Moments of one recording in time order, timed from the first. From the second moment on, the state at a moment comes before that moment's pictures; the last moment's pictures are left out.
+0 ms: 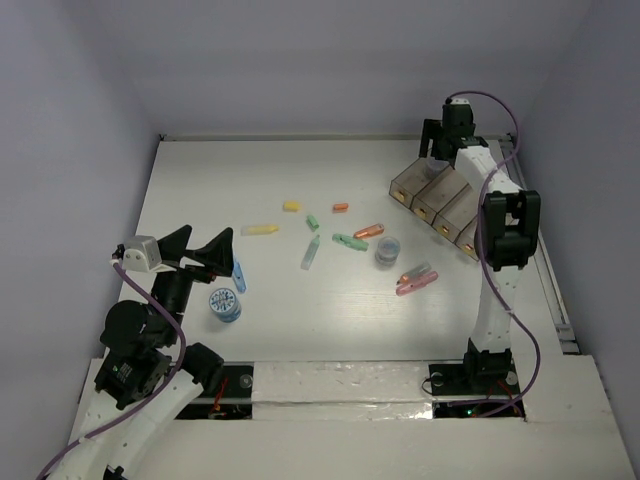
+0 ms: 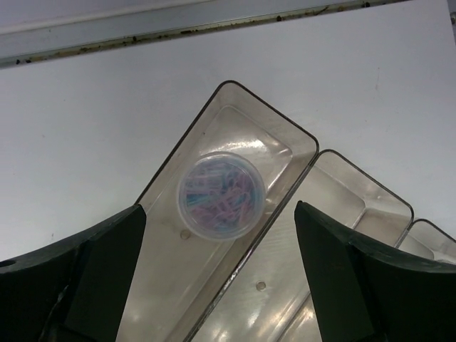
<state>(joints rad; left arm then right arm) -0.58 0.22 0.68 -0.20 -0.35 -0.26 0.06 2.22 1.93 -0.34 0.25 0.11</state>
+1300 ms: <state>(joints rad) -0.57 0.22 0.68 -0.20 -0.35 -0.26 0.49 1.60 0.96 -0.37 0.05 0.36</state>
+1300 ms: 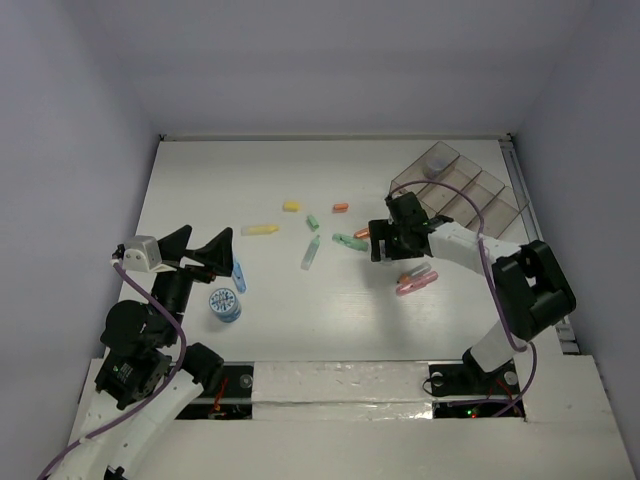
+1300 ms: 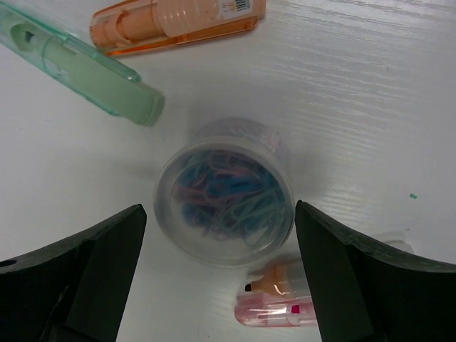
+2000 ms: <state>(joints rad) -0.57 0.22 0.68 -0.20 -0.35 -0.26 0.49 1.63 1.02 -0.35 0.15 0.35</state>
